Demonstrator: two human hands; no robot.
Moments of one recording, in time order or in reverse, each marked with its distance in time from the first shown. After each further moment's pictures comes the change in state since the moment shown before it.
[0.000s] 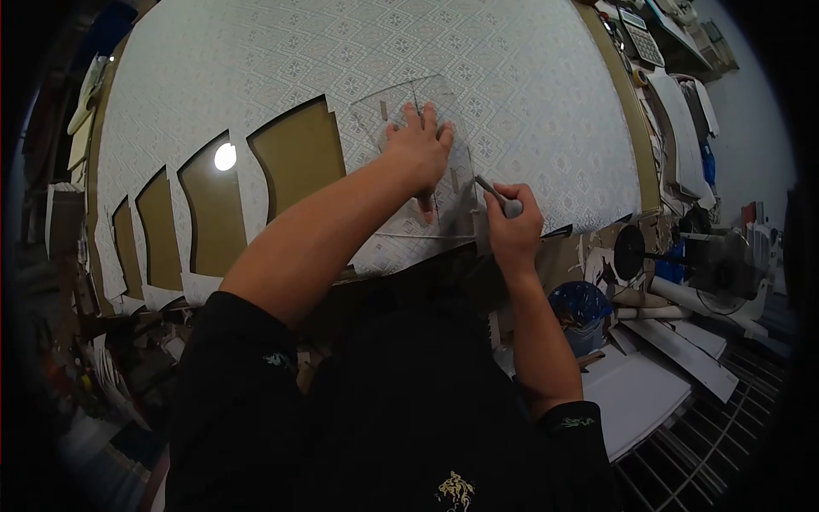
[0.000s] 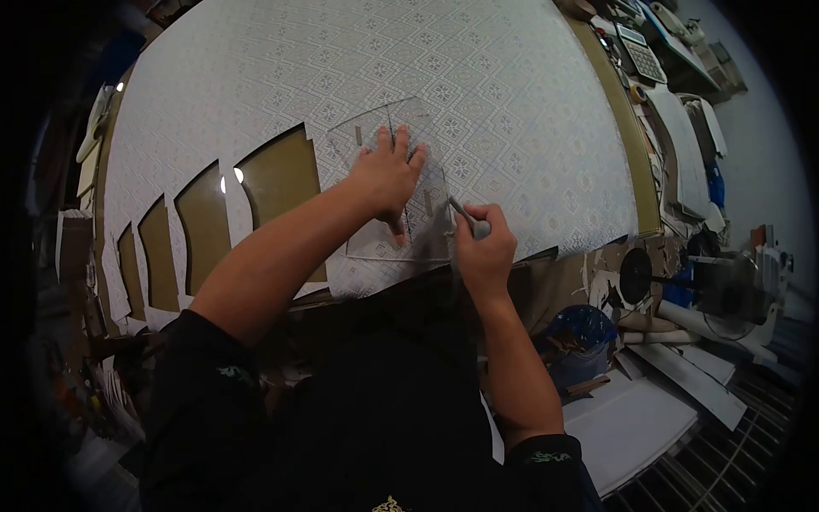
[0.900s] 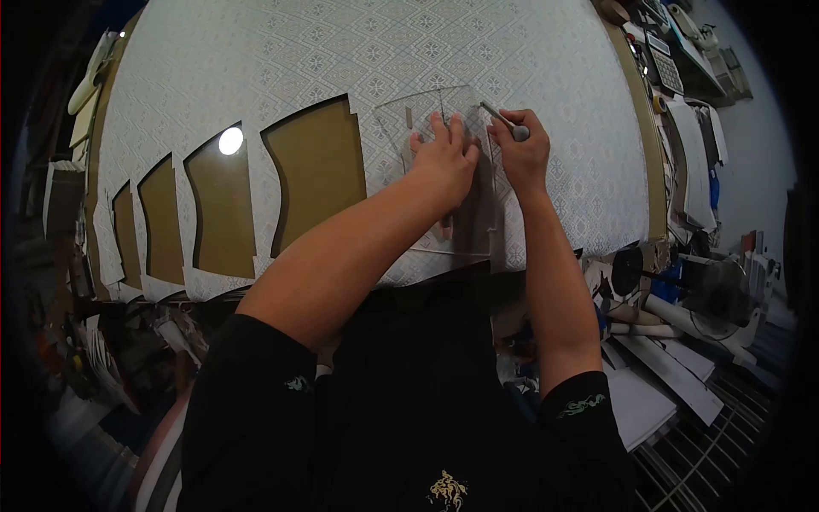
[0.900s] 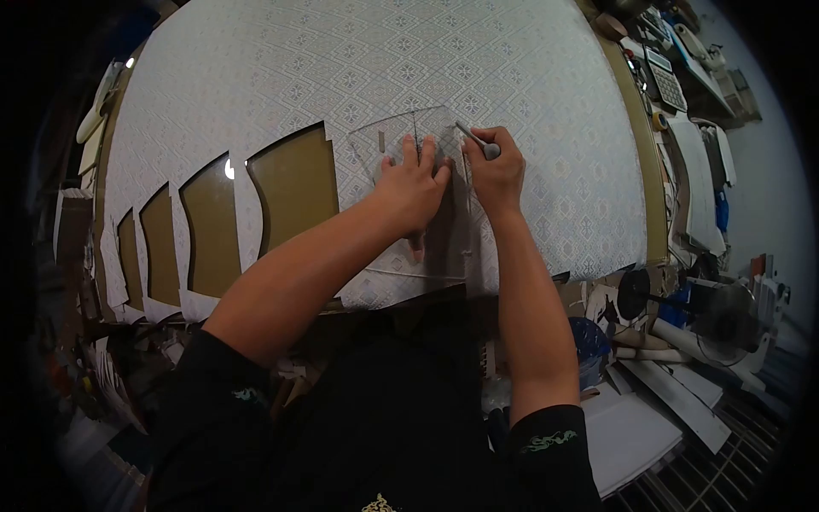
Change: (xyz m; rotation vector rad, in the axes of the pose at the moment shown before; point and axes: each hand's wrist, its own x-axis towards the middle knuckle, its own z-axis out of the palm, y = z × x) left_hand 0.004 -0.001 0.008 -0.003 0.101 -0.001; right_hand 0.141 0.023 0.074 0.205 -0.078 -0.097
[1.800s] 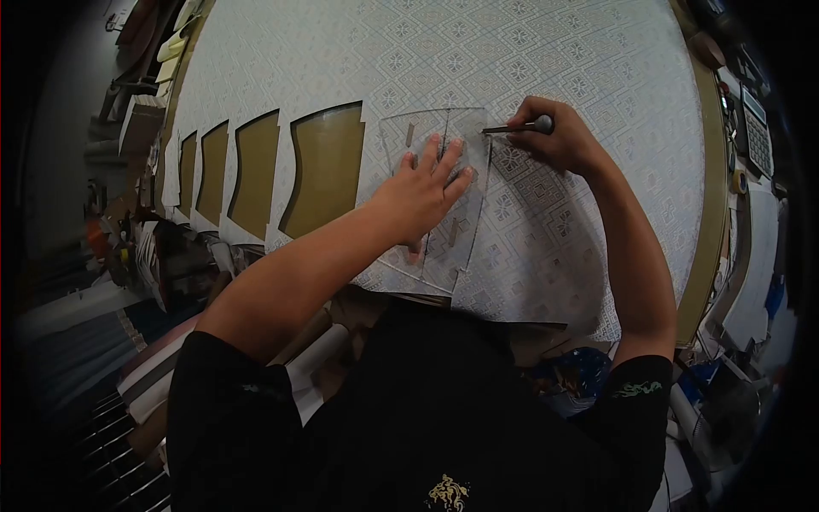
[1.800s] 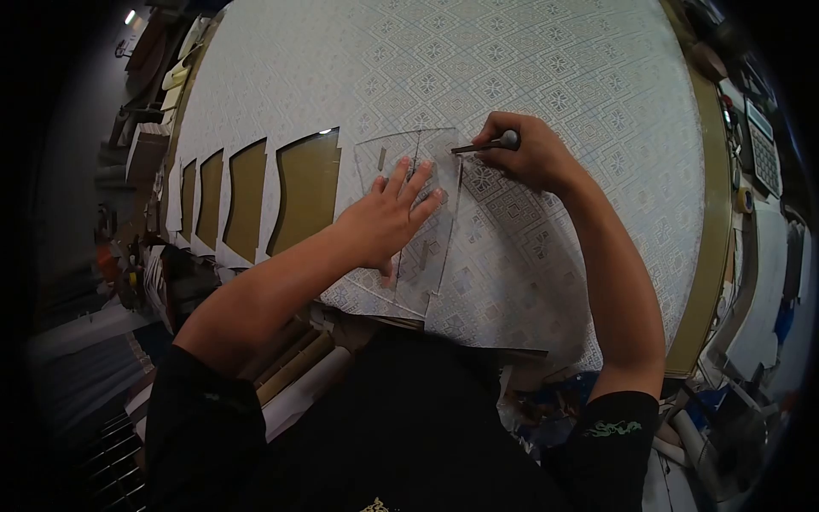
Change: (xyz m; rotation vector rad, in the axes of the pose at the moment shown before) left_hand 0.002 0.010 -0.015 0.137 -0.140 -0.044; right_hand 0.149 0.001 -0.044 0.014 -1.079 0.013
